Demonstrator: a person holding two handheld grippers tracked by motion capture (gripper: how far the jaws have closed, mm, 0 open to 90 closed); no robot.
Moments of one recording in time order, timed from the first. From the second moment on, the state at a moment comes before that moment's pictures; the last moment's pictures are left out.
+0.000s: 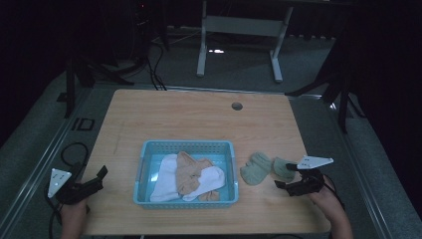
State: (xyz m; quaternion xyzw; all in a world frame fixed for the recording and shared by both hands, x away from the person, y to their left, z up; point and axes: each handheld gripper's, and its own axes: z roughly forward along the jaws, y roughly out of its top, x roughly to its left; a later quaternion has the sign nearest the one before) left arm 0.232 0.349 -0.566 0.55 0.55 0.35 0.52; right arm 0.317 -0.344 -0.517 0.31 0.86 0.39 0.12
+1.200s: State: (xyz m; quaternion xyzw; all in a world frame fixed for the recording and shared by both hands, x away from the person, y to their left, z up) left arm 0.232 0.349 -0.566 0.55 0.55 0.35 0.52; right arm 0.264 -0.369 -0.547 0.37 0.81 0.43 0.17
